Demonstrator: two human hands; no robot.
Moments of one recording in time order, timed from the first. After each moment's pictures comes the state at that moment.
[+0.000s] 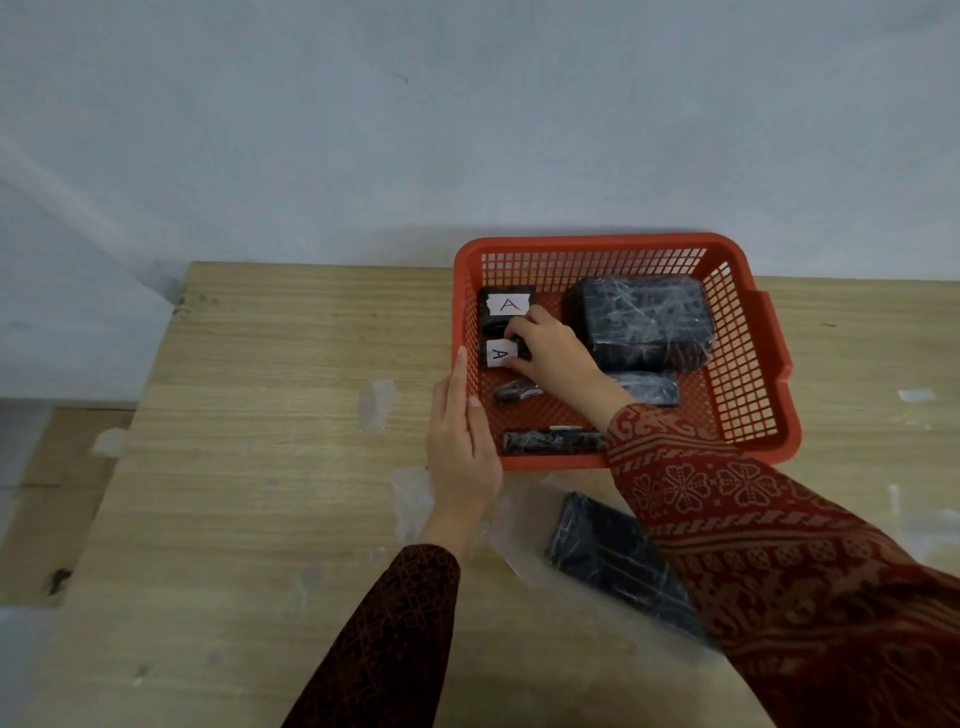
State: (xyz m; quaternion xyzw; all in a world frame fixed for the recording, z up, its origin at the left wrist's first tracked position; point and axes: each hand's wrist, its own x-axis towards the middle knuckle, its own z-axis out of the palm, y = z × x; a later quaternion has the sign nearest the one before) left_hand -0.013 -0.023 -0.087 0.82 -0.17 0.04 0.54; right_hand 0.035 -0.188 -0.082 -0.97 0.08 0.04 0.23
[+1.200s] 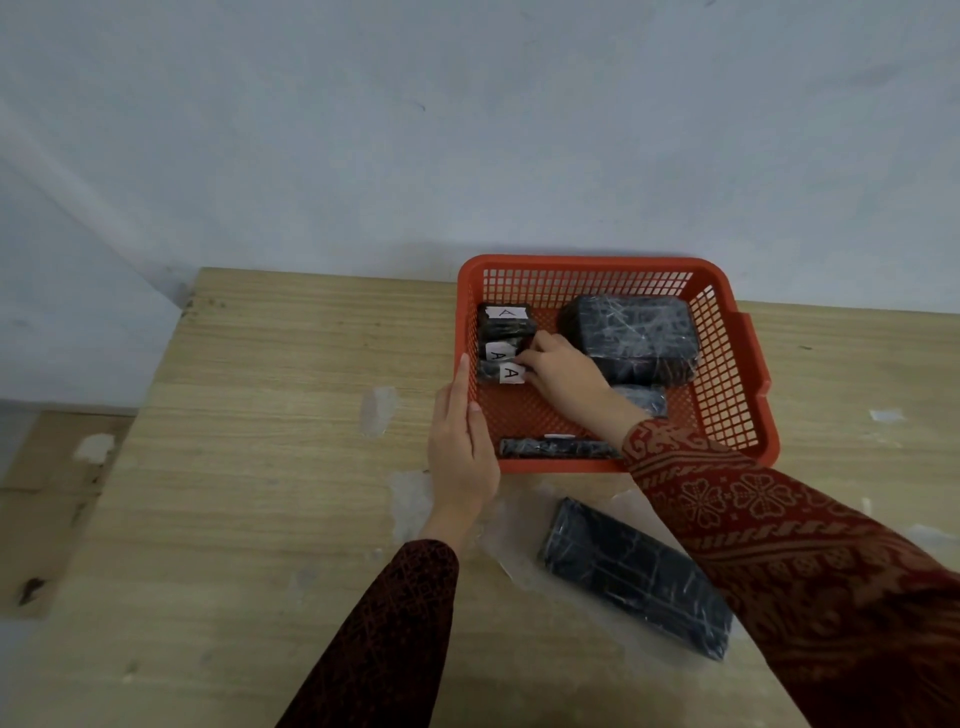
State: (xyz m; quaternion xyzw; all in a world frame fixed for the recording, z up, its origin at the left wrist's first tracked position) left_hand -0.015 -0.023 -0.084 0.82 -0.16 0.04 0.55; right_hand 0.015 -0.196 -0.073 -0.99 0.02 0.07 0.12
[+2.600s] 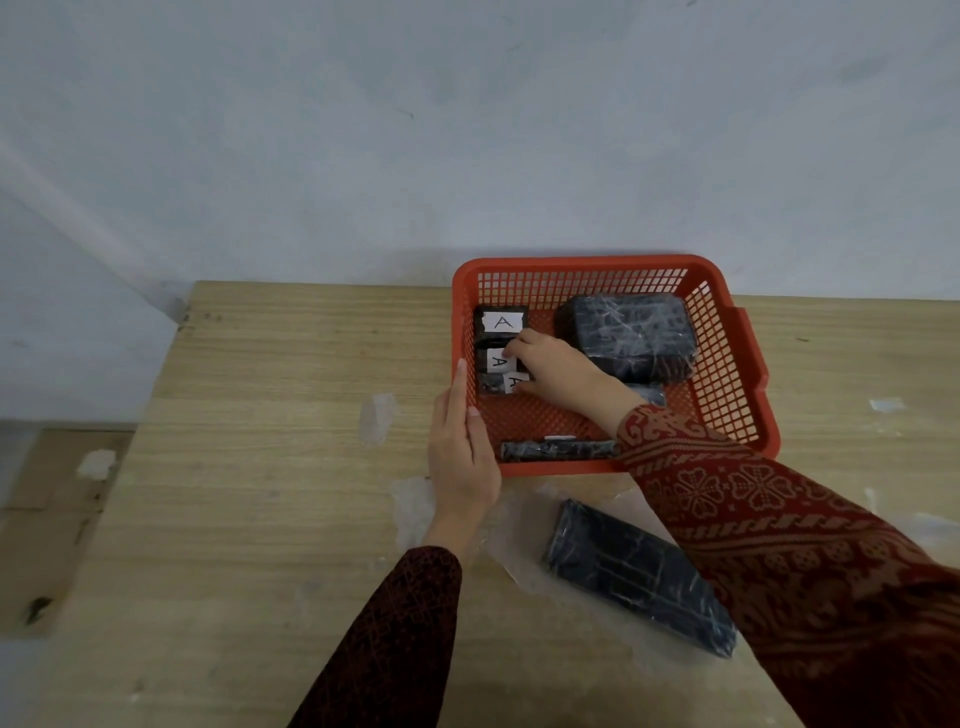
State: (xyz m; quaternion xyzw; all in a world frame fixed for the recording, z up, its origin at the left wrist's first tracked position) left_hand -0.014 -0.023 -0.085 0.82 -0.16 0.04 0.55; right_hand 0.029 -0.196 -0.061 -0.98 -0.01 0.12 0.13
